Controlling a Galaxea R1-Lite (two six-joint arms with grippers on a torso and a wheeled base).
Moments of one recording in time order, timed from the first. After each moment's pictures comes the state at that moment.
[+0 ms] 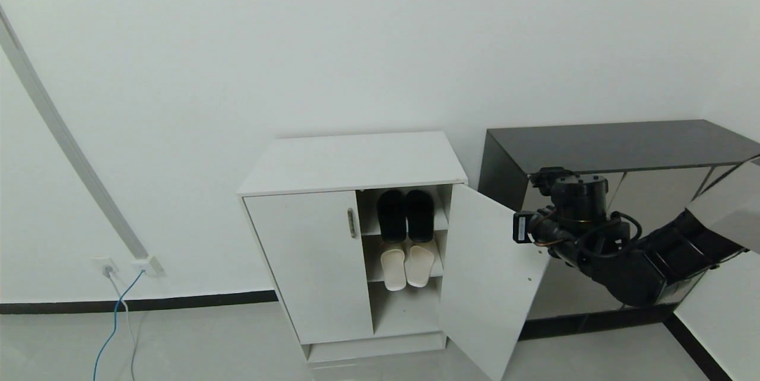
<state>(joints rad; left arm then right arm) 0.00 0.00 0.00 0.00 0.05 0.01 0.38 2.08 -0.92 -0.82 -0.29 0.12</state>
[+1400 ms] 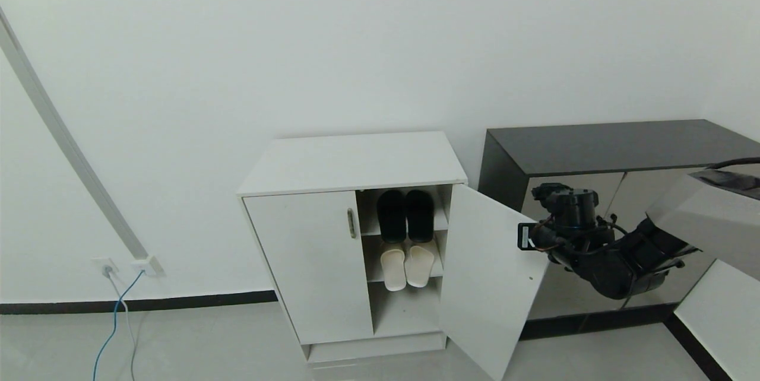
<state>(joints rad) 0.00 0.00 0.00 0.00 0.05 0.01 0.29 2.25 -1.02 -0.83 -0.25 0.13</state>
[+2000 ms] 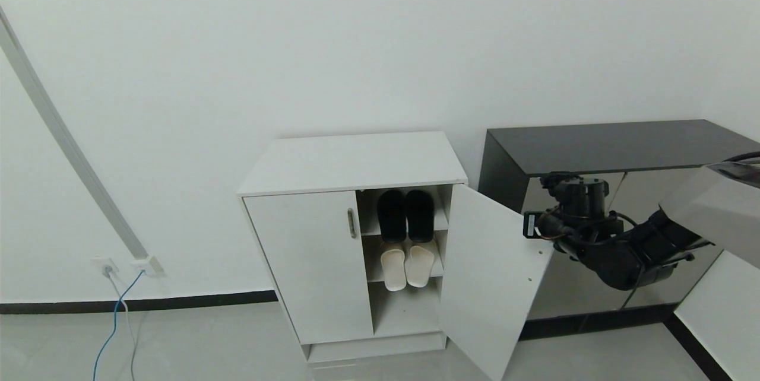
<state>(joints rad) 0.00 0.00 0.00 0.00 0.05 0.01 0.26 2.22 -1.04 -0.83 -0.25 0.12</state>
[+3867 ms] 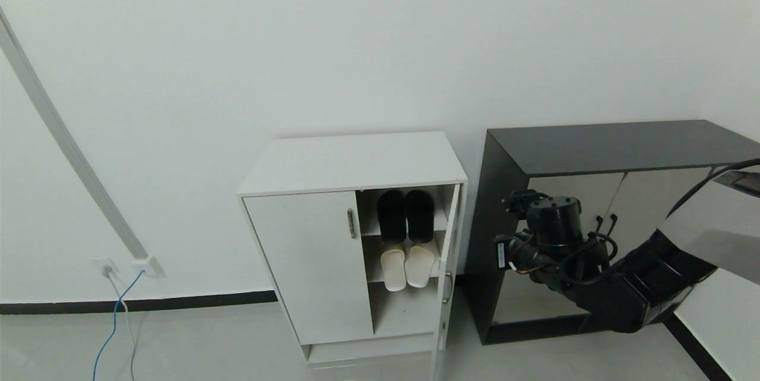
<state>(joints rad) 0.00 0.00 0.00 0.00 0.05 0.01 0.48 2.10 -0.86 -0.83 -0.25 0.13</state>
